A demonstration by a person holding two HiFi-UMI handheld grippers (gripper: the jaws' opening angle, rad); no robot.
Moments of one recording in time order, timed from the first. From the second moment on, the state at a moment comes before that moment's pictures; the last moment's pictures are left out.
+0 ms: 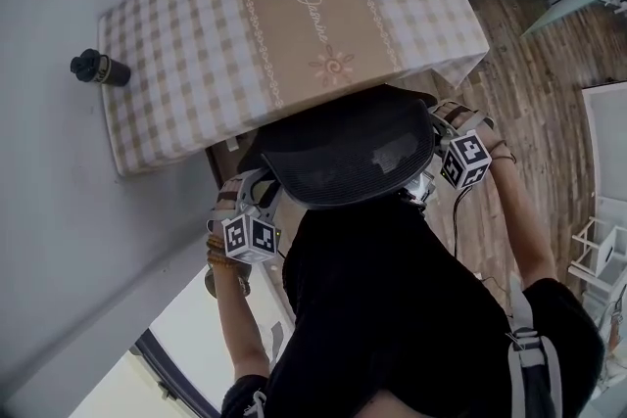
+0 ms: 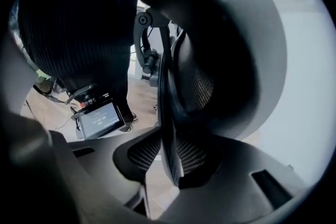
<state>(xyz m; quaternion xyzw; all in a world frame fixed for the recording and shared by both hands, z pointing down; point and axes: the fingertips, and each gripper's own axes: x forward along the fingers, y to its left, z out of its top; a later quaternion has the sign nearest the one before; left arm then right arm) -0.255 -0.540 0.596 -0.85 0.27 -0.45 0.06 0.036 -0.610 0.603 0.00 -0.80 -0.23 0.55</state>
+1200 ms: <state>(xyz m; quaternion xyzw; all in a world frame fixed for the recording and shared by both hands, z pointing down) -0.250 -0.539 0.638 -0.83 0.22 -0.50 0.00 0.030 -0.610 0.626 0.02 -0.82 -0.18 0.55</state>
